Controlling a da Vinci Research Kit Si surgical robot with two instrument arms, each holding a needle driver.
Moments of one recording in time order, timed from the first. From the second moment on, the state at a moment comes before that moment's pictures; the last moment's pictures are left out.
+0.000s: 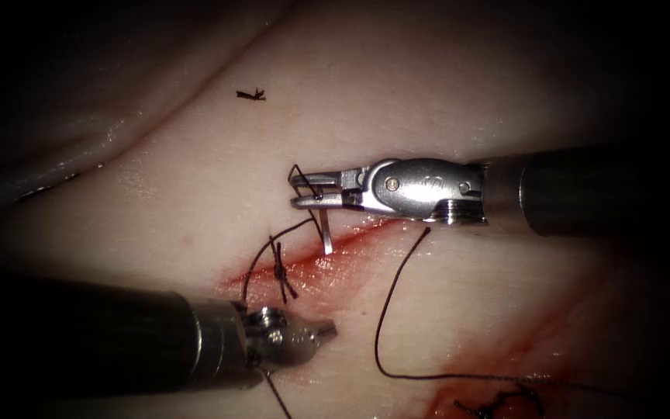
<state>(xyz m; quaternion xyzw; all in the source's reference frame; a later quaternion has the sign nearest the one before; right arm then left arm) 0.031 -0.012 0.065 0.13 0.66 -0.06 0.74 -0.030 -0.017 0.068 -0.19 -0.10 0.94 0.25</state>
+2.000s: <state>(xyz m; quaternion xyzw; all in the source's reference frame) 0.029 -0.016 0.064 0.37 0.59 0.03 0.72 -0.029 -0.017 0.071 -0.19 -0.10 0.94 0.26</state>
